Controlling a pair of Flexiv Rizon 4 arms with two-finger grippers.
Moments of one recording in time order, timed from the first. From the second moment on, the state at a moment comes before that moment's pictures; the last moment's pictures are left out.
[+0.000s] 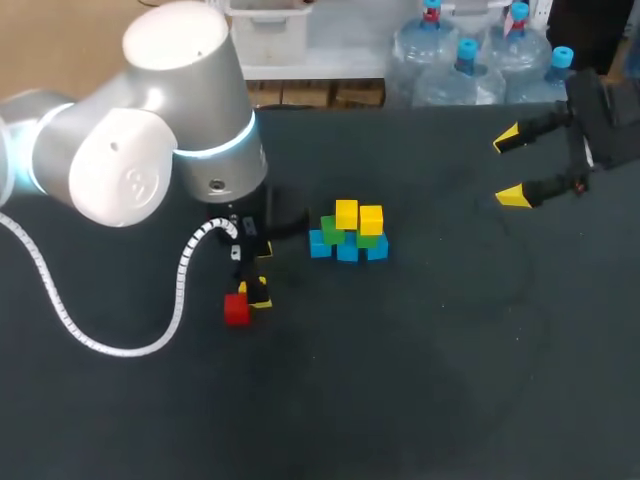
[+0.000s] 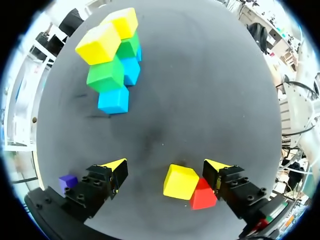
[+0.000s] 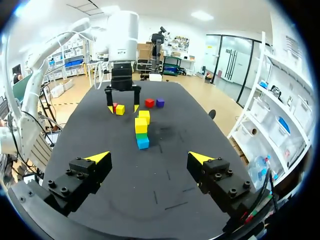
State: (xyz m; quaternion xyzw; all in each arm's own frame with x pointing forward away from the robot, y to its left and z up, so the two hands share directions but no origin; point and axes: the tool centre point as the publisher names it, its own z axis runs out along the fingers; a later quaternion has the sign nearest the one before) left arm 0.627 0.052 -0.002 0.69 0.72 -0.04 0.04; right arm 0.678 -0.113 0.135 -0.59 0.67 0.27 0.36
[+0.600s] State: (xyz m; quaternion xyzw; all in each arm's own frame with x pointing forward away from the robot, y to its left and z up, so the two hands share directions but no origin) left arm 0.621 0.063 -0.011 0.69 0.72 -0.03 0.00; right arm 0.678 -0.113 0.135 -0.59 0.67 0.27 0.36
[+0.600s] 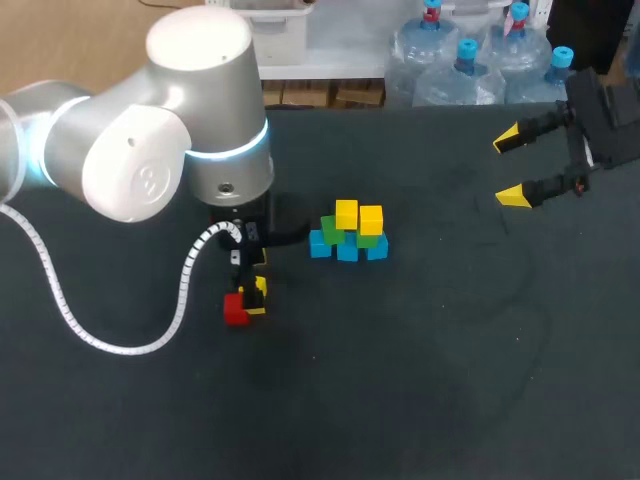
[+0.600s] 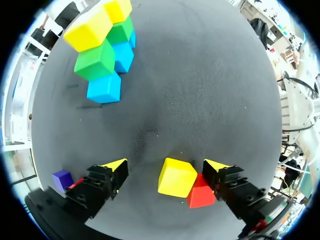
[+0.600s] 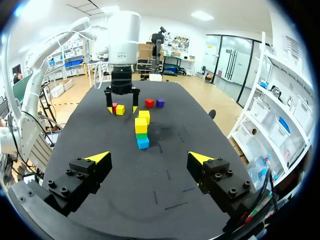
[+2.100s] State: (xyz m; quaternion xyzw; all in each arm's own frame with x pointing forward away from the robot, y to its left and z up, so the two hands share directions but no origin) left arm 0.663 0.028 0.053 0.68 0.73 0.02 0.04; right arm 0.678 -0.113 0.135 -0.59 0.67 0.27 0.36
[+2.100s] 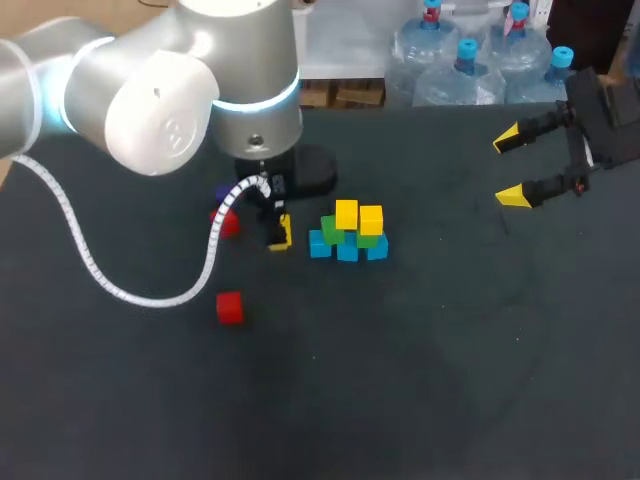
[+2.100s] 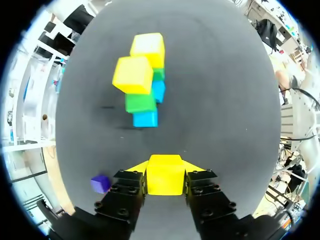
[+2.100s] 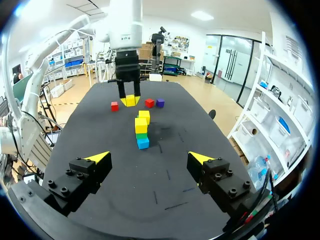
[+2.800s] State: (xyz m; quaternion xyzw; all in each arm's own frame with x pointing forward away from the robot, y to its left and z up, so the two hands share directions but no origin) left arm 0.687 -0.002 0.072 0.70 0.72 0.01 0.06; right arm 0.678 -0.113 0.135 -0.59 0.67 0.27 0.36
